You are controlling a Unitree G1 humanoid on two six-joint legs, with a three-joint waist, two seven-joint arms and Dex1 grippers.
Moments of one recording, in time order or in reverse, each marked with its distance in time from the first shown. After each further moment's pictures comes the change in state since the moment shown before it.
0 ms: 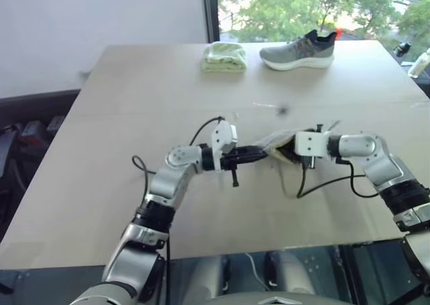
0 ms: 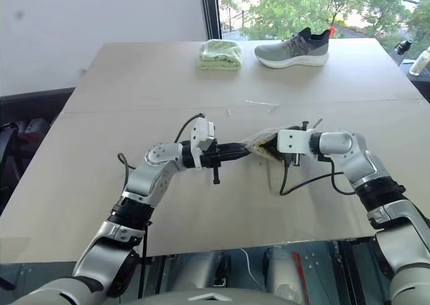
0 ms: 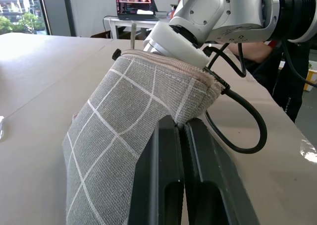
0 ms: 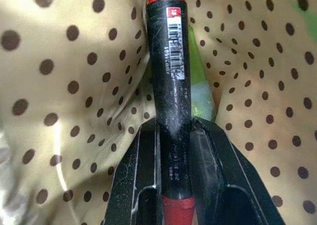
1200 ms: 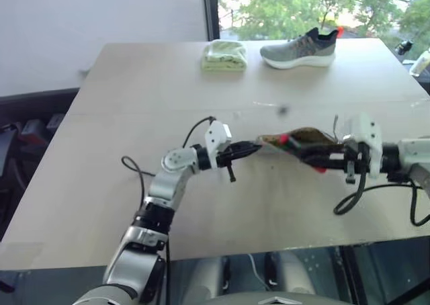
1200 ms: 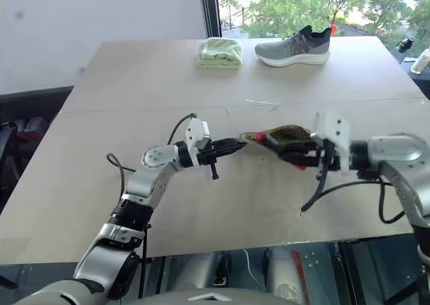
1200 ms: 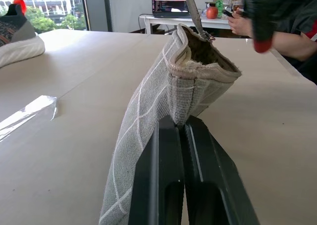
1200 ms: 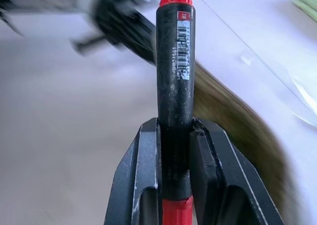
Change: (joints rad) left arm 0.036 0.001 0.040 0.038 0.042 -0.096 0.085; right arm 0.313 -0.313 -0.461 -0.708 0.670 0.821 0.149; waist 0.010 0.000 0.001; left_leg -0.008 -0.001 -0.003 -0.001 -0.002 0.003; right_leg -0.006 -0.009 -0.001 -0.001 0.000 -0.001
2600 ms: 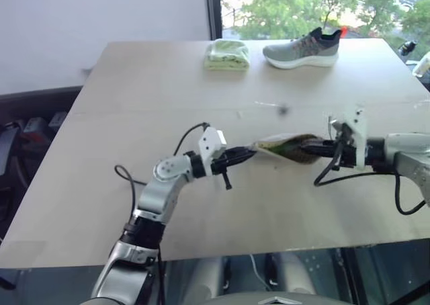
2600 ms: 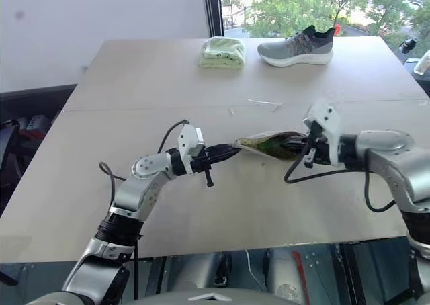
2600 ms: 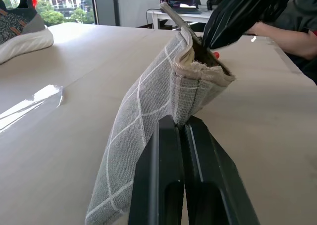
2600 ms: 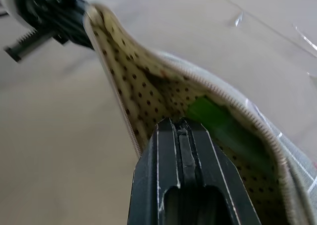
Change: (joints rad) left arm 0.087 0.033 -0.001 -0.159 -0.021 0.085 0.055; right arm -0.118 0.152 0.171 0.035 0.000 0.203 -0.200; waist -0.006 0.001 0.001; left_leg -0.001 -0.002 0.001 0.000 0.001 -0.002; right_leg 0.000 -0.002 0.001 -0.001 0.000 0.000
